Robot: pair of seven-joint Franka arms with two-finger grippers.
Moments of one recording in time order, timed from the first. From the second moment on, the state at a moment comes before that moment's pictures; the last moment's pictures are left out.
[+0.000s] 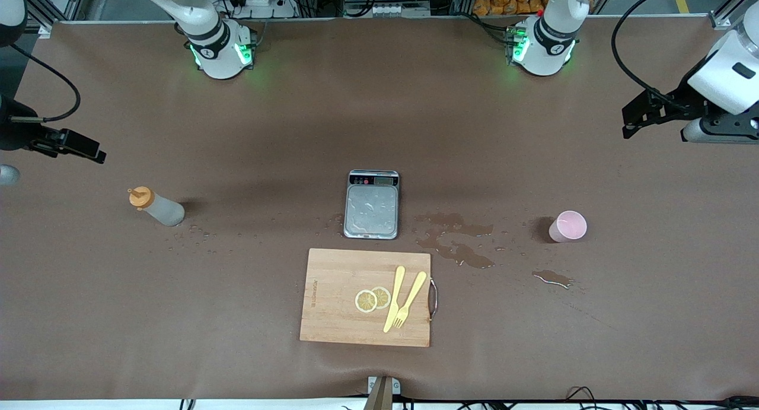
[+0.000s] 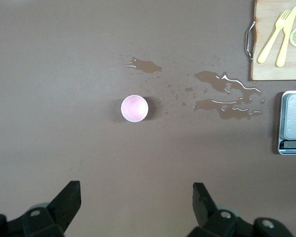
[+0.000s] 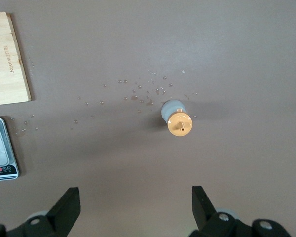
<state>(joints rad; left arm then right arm) -0.03 0.02 -0.13 -1.48 0.02 1.52 -0.08 -0.08 0.07 0.02 -1.55 0.04 1.52 0.11</state>
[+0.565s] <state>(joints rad) -0.03 0.02 -0.13 -1.48 0.02 1.52 -0.08 -0.17 0.08 0.02 -1.56 0.04 1.50 0.11</state>
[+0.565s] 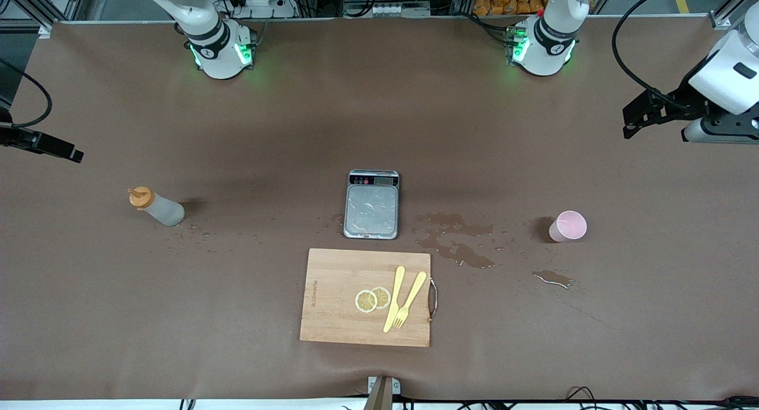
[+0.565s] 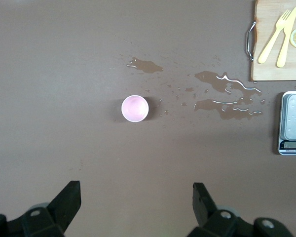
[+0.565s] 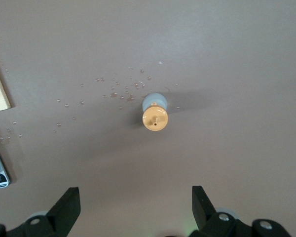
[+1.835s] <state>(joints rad) -0.02 0.17 -0.09 -1.49 0.02 1.55 -0.08 -0.38 0.17 0.01 -1.57 0.21 1.45 0.56</state>
